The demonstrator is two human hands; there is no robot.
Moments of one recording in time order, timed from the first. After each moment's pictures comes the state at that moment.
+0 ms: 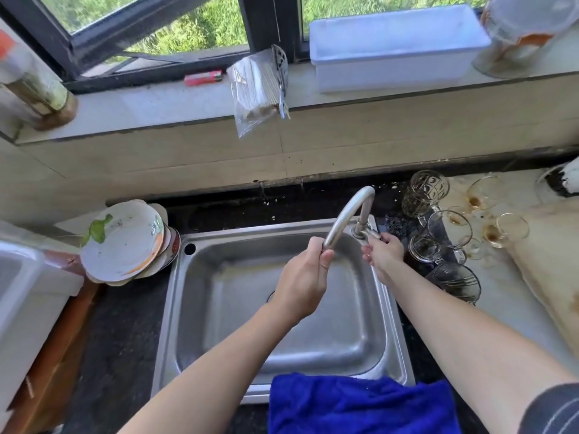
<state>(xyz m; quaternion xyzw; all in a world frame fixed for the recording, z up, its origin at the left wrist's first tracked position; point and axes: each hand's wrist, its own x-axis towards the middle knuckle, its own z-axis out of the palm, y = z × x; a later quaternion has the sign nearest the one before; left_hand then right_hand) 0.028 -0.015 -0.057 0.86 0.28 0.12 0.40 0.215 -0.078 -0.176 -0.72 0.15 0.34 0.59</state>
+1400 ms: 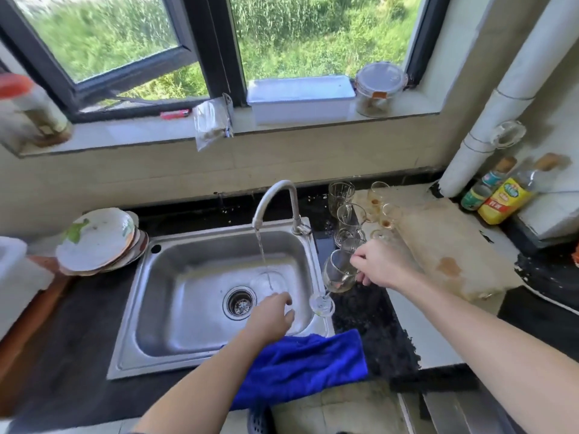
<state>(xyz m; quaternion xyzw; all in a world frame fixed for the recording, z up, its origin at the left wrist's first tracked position) -0.019 -0.153 -0.087 0.89 0.33 -0.12 0.28 0.185 -0.282 0.013 -0.89 -0.35 0.27 0.15</state>
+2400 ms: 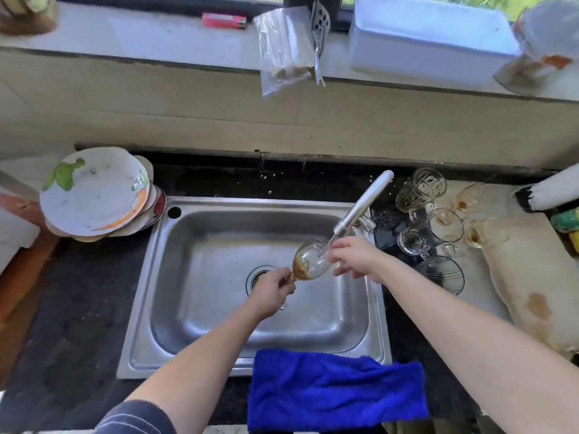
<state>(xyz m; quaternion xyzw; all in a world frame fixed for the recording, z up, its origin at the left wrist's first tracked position) -0.040 0.004 -0.187 0.74 0.37 -0.04 0.56 0.150 -0.075 -0.091 -0.80 -0.14 0.53 0.24</state>
